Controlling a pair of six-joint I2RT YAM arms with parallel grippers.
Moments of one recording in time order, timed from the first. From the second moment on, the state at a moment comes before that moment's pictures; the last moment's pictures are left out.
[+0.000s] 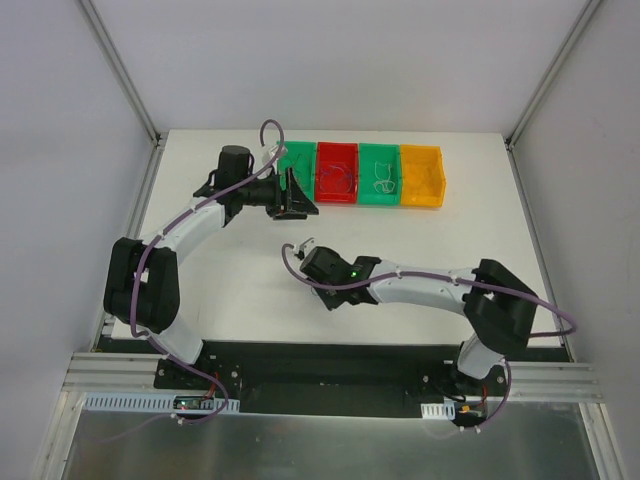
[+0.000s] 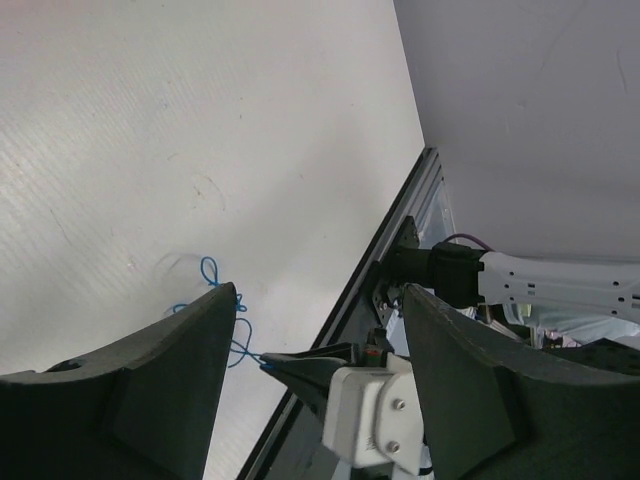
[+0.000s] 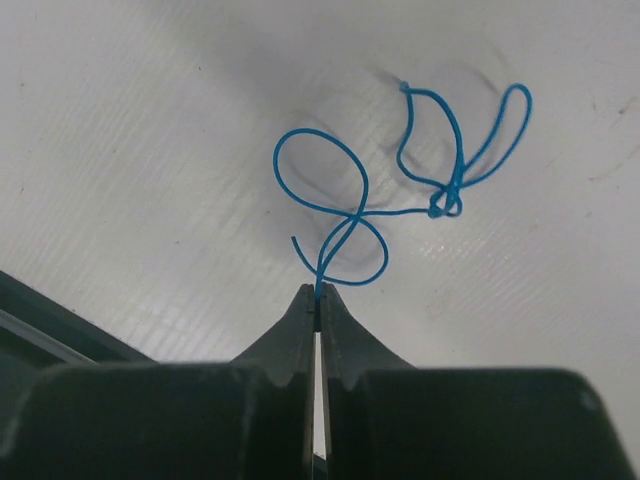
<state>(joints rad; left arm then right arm) -0.28 1.62 1.14 -0.12 0.96 -0.64 1.14 1.70 1.10 -0.52 0.23 0.34</state>
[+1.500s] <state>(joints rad) -0.52 1.53 0.89 0.82 1.22 -0.99 0.83 0.80 1.01 -0.30 -0.20 0.57</state>
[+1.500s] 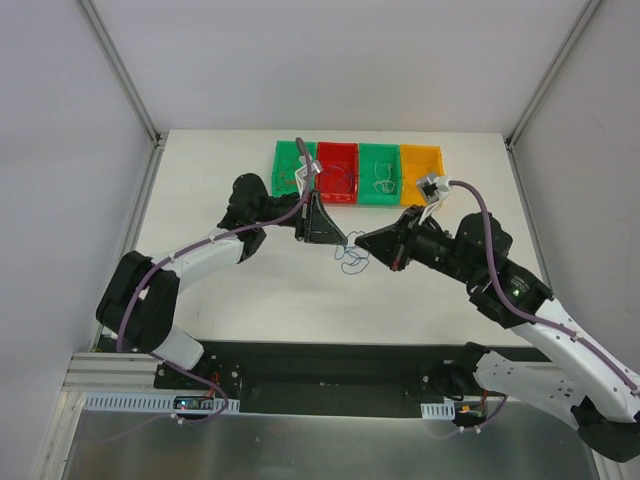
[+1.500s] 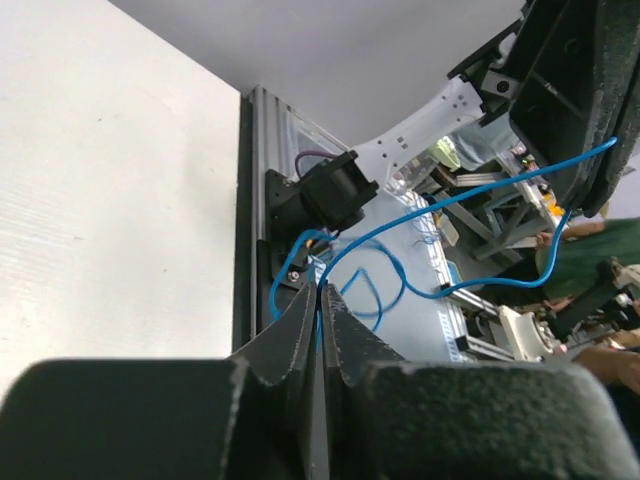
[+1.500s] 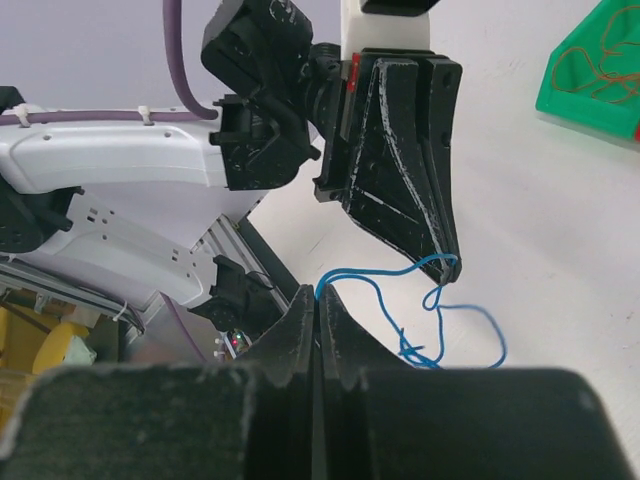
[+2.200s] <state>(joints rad) -0.52 1.22 0.97 0.12 0.93 -0.36 0.83 0.82 0.99 -0.56 0.04 0.38</state>
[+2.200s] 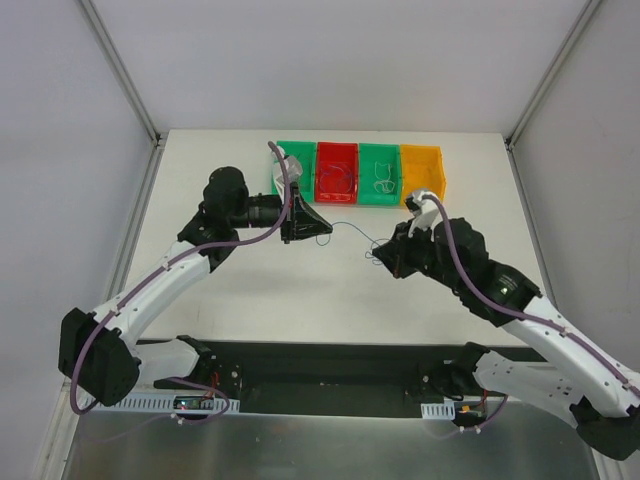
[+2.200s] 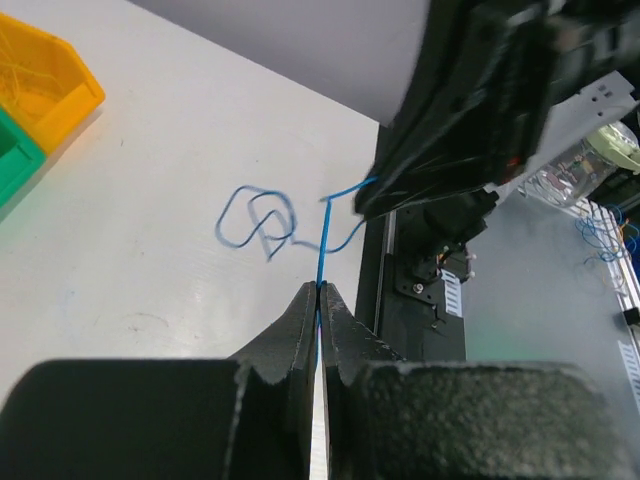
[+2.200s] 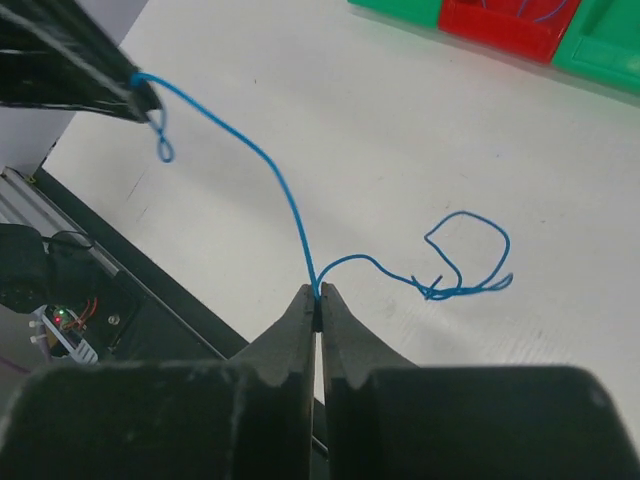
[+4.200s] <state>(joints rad) -0.53 1.06 0.97 0.15 0.96 -0.38 0.88 1.16 0.85 0.04 -0.07 0.37</state>
